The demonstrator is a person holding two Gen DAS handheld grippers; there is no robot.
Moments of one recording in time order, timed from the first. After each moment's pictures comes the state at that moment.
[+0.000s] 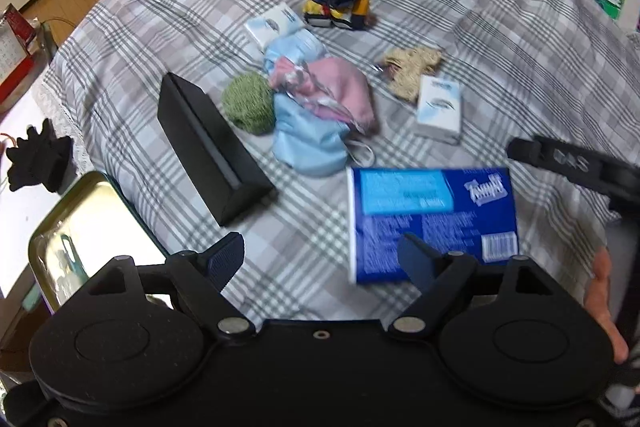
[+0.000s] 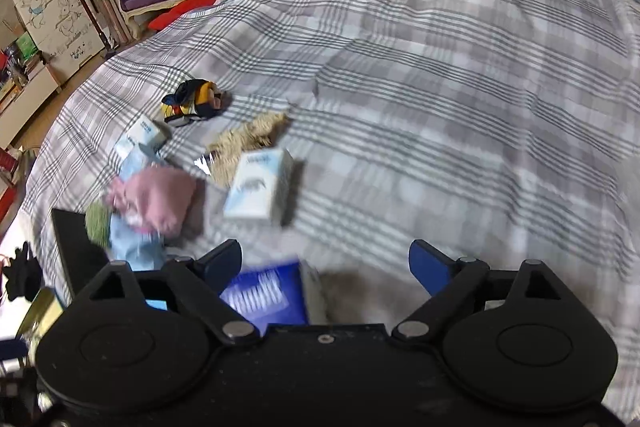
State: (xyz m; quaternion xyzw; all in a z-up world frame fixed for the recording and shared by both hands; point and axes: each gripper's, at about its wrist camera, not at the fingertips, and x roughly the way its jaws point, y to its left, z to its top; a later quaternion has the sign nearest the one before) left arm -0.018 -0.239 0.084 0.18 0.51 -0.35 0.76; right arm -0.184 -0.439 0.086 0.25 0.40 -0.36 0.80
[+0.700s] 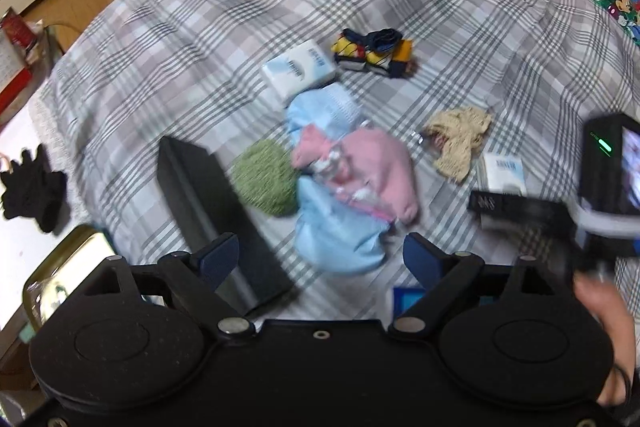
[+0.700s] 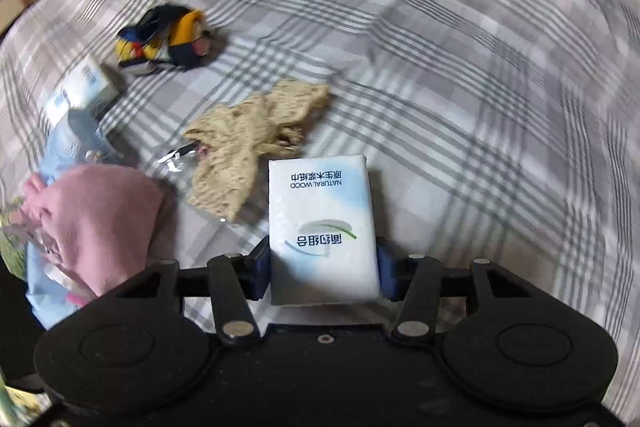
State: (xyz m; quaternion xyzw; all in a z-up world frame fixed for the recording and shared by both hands) left arm 0.055 -0.291 0.068 0.16 0.51 -0.34 0.78; right arm -0.055 -0.478 0.007 0.22 0.50 -0.38 0.75
